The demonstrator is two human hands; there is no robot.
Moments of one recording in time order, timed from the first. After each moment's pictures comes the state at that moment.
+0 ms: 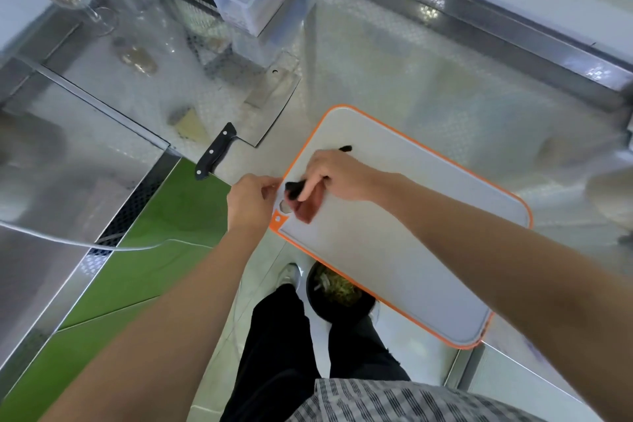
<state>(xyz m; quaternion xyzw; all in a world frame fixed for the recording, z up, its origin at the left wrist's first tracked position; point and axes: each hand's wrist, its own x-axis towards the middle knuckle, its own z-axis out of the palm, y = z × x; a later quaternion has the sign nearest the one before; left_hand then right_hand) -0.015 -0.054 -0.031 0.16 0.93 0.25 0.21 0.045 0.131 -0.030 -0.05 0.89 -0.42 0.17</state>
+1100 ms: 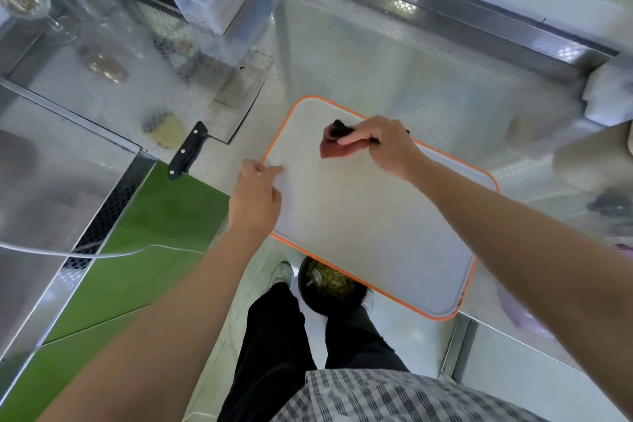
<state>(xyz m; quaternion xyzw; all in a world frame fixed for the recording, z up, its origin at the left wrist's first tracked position) 0.021 -0.030 -0.029 0.30 0.92 0.17 0.17 0.121 0.202 -0.017 0.22 0.89 -0.40 -0.02</state>
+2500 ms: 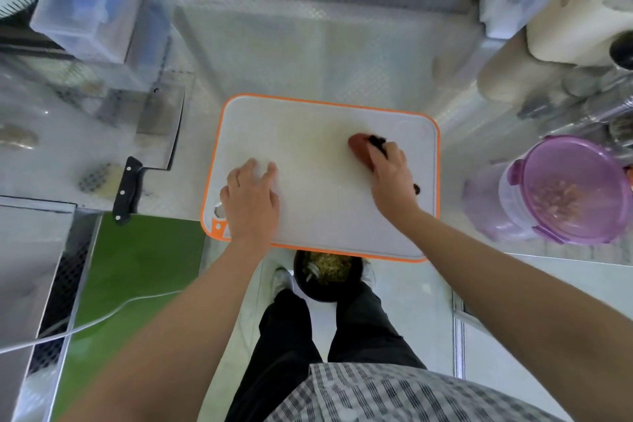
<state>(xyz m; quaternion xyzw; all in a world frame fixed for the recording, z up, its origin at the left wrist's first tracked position) 0.056 -0.002 -0.055 0.45 0.88 0.04 0.11 0.245 0.140 -0.071 0.52 0.82 -0.22 -0.11</state>
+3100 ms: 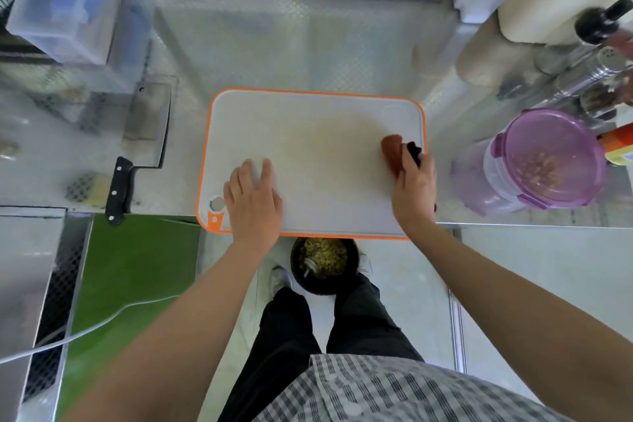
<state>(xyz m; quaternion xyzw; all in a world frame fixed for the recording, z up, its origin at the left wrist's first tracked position) 0.068 -0.019 -0.066 0.49 0.86 0.05 0.09 0.298 0.101 -0.072 0.64 0.72 -0.22 -0.17</state>
